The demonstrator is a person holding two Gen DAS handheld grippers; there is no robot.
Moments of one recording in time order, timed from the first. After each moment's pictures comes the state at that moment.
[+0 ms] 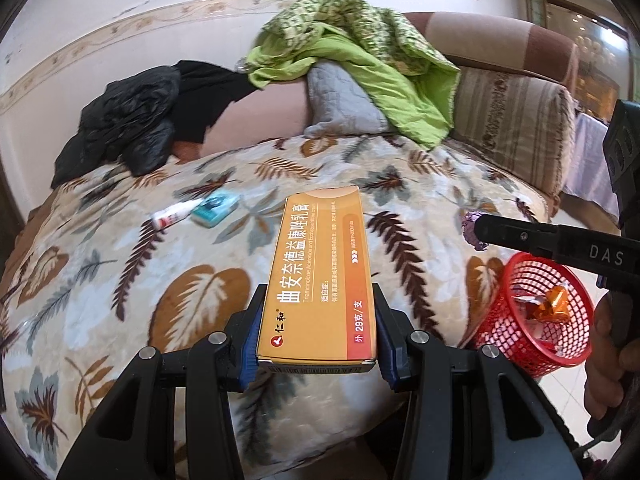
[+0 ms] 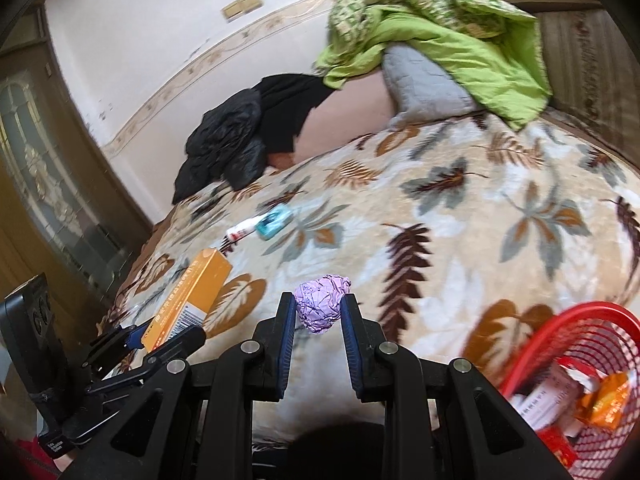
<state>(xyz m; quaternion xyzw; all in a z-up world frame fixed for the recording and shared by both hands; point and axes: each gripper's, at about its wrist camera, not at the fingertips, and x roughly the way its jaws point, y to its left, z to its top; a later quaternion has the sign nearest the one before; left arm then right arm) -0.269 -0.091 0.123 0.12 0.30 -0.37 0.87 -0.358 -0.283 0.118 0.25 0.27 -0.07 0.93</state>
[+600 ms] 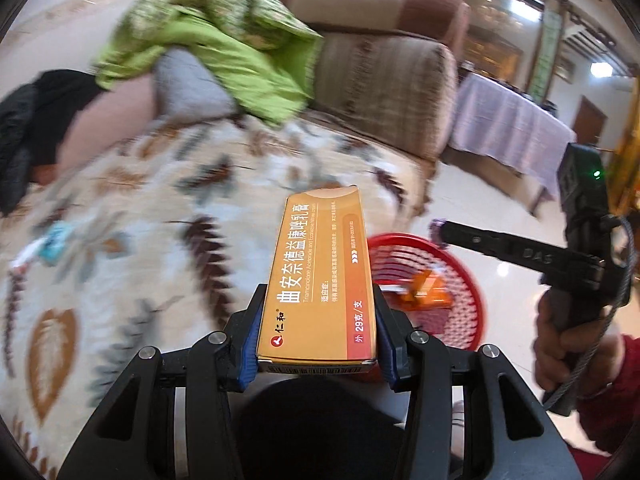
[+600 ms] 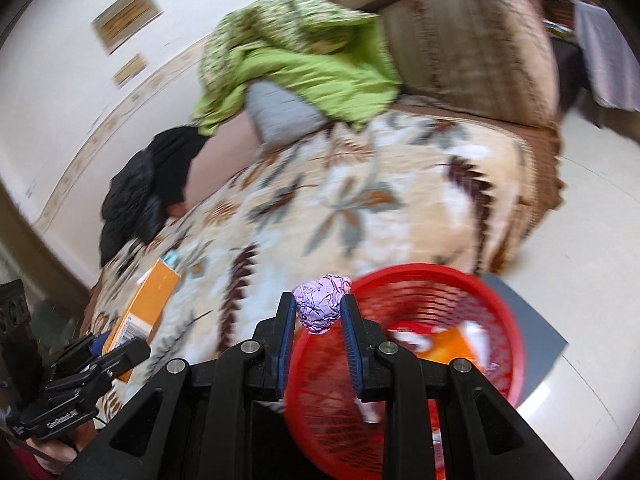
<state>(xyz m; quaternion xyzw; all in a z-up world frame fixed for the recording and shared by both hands) -0.340 -0.219 0.136 0.15 0.34 -0.57 0.73 -0.500 -0.392 0.105 0.32 0.25 -0.24 0.88</state>
